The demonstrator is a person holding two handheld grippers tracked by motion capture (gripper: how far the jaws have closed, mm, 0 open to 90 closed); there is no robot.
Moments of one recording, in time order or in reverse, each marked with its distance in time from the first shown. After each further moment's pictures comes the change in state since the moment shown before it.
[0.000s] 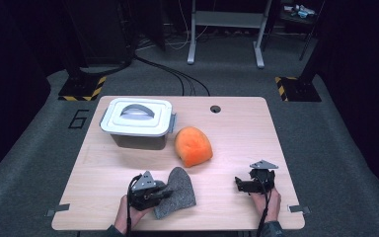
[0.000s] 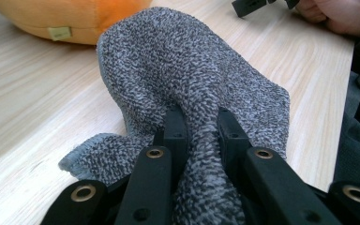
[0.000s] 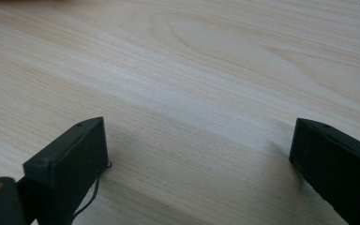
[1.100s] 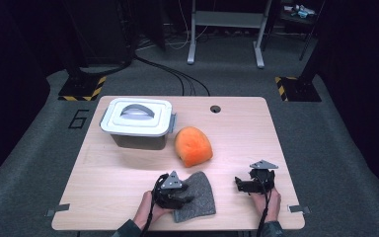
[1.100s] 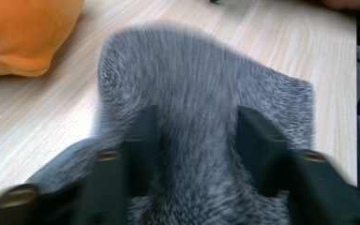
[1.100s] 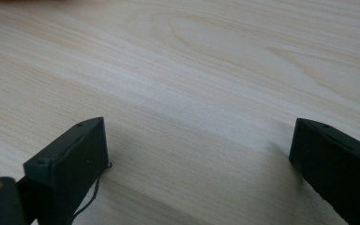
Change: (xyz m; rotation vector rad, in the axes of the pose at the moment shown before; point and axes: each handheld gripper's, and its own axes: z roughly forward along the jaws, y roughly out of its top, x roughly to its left) left arm -0.017 0.019 0.053 0.077 -0.057 0.082; right arm 0.000 0.000 0.000 -0.003 0.000 -0.001
